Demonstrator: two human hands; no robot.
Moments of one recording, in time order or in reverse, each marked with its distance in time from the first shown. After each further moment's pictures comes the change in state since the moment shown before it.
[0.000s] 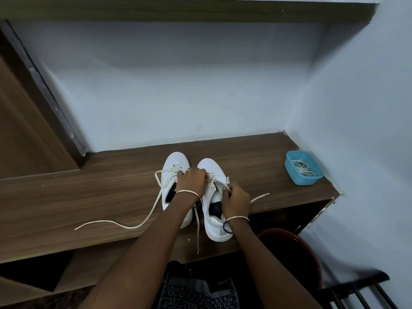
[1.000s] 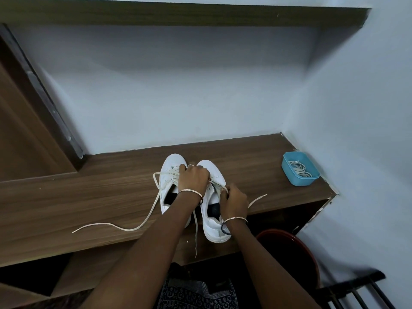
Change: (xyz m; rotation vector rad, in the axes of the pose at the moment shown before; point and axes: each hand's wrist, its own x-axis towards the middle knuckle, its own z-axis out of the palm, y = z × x) left_hand -0.002 0.013 -0.013 0.220 0.097 0.065; right_hand -0.001 -0.002 0.000 -0.026 -0.015 -0.003
